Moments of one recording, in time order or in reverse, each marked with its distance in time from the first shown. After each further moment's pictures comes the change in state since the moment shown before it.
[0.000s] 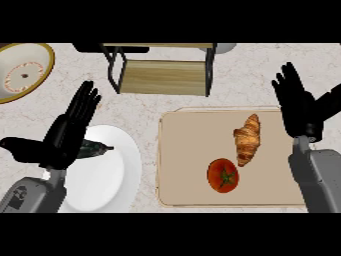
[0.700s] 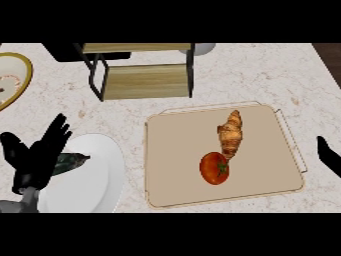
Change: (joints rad) left arm 0.155 0.091 0.073 0.115 0.031 0.068 0.222; right arm 0.445 -0.181 -0.053 -0.206 0.383 -0.387 0.019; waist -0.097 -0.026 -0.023
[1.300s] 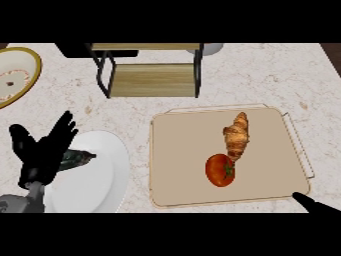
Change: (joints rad) left arm -0.035 -0.021 -0.009 -0.001 -0.015 -0.002 0.063; right arm 0.287 -0.119 0.183 -0.591 0.150 0.125 0.345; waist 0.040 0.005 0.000
